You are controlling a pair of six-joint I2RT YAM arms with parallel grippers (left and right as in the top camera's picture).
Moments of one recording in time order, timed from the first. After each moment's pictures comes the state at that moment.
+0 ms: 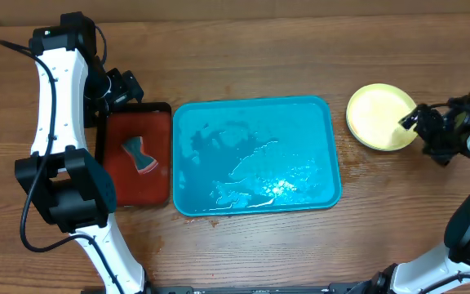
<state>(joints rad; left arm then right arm) 0.16 2.12 2.05 -1.48 0.07 -0.41 -0.47 1.83 1.20 -0.65 -0.33 0.30</state>
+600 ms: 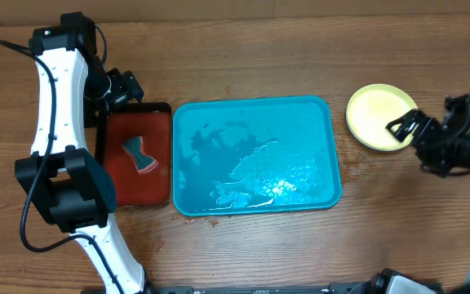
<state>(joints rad) 0.16 2.12 2.05 -1.48 0.07 -0.41 -0.38 1.33 1.12 -0.98 -0.48 0.22</state>
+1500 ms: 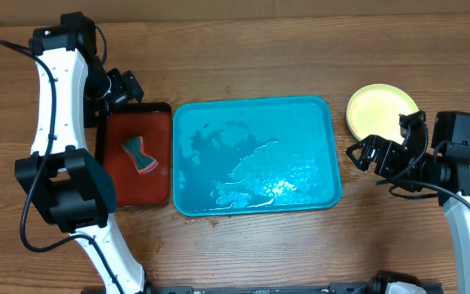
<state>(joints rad) 0.16 2.12 2.05 -1.48 0.07 -0.41 -0.18 1.17 1.00 -0.99 -0.51 0.21</state>
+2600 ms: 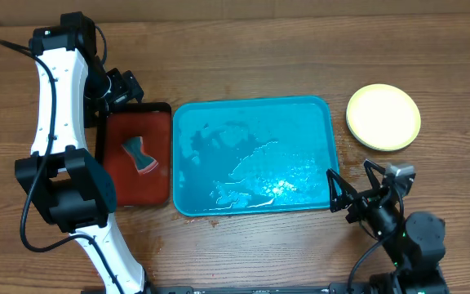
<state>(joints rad) 0.16 2.12 2.05 -1.48 0.07 -0.41 0.13 0.26 0.22 -0.15 -0.27 0.34</state>
